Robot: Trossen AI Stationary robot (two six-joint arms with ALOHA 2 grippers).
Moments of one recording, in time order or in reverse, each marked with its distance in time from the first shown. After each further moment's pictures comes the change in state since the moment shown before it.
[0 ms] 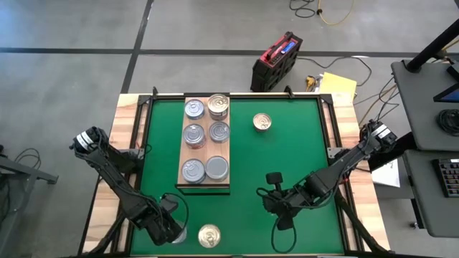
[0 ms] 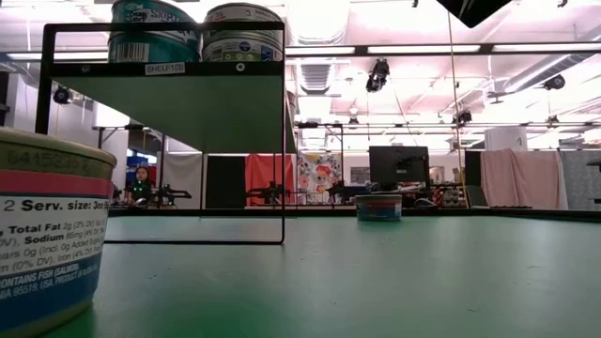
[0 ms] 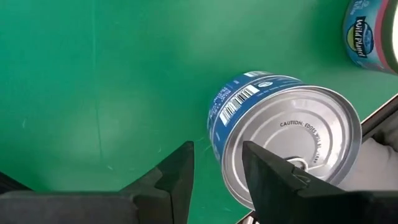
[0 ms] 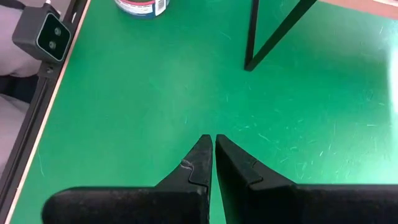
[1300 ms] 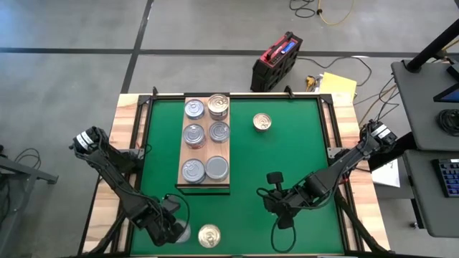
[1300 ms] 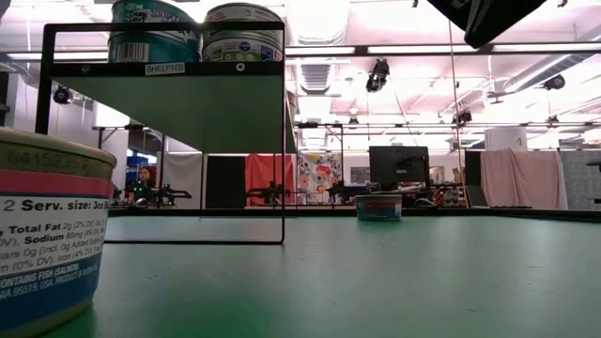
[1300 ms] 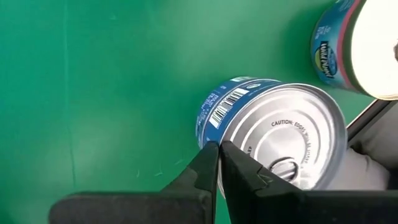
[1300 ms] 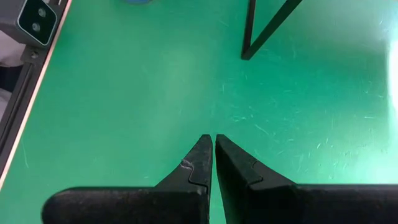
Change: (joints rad) left arm 0.000 0.000 -0.025 0.085 -0.081 0.010; right arm -0.001 0.001 -0.033 0.001 0.010 -0.006
